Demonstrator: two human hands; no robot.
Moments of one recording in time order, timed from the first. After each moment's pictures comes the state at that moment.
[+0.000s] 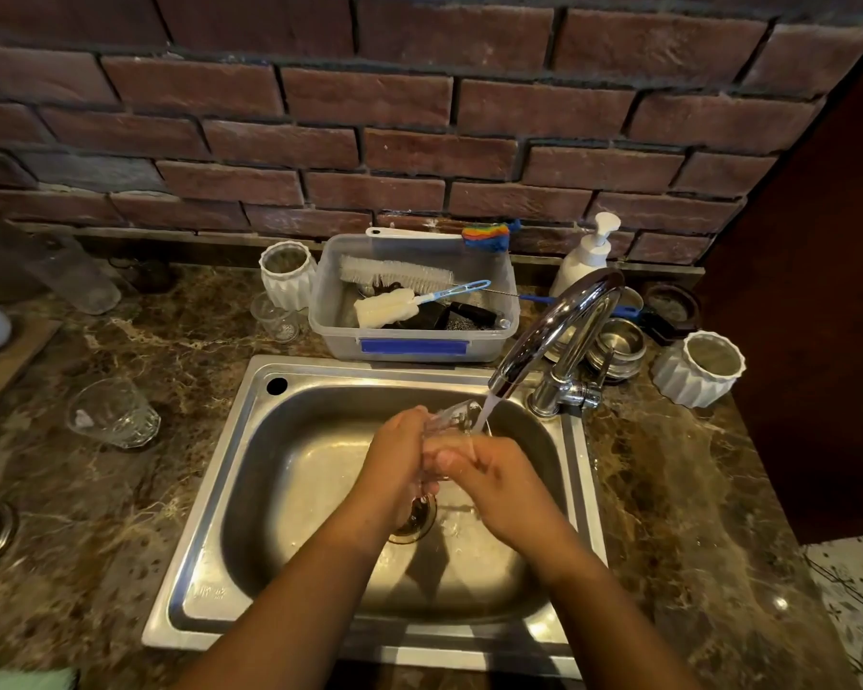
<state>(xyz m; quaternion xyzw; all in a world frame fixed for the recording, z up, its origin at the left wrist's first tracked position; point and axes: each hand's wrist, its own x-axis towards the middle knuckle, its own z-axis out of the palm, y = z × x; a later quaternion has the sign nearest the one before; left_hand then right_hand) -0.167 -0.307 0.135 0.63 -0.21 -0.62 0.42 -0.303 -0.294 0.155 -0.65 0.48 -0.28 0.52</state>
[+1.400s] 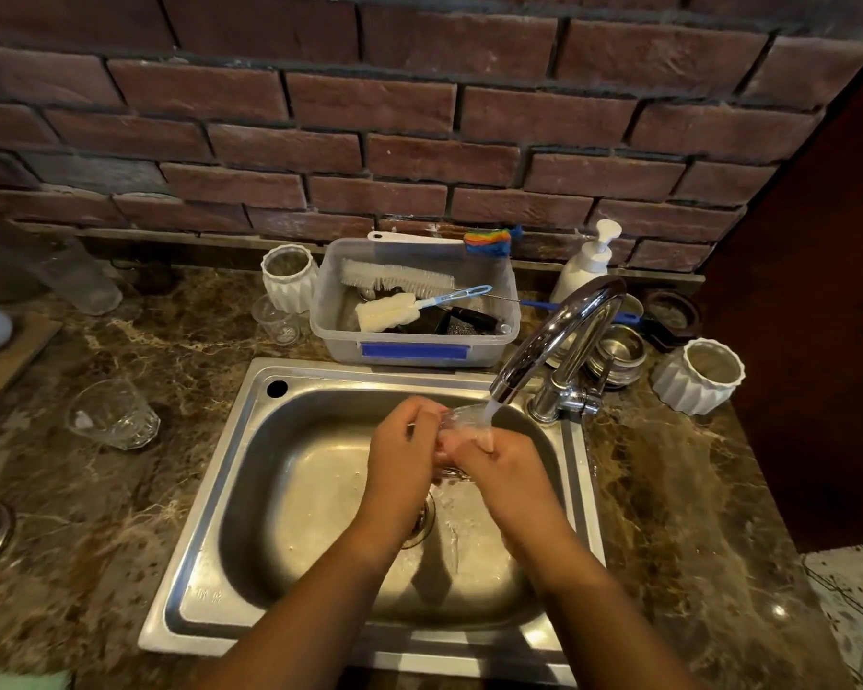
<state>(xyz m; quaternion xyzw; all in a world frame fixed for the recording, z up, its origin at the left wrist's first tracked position) -0.176 -0.300 0.143 0.63 -0.37 -0.47 0.49 -0.295 -0.298 0.162 -0.48 0.52 -0.36 0.61</state>
